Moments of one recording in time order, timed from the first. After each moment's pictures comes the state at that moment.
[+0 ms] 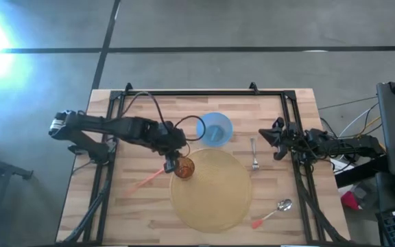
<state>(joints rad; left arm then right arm) -0.12 1.45 1.44 -0.98 -0.14 -0.30 0.04 0.11 0.01 0.33 0.31 0.34</state>
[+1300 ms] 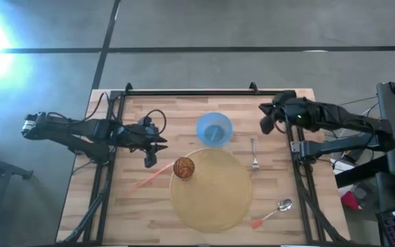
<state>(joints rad) -0.12 0.98 0.93 -0.62 -0.24 -0.26 -0.15 0.88 1.05 -0.82 0.52 0.38</state>
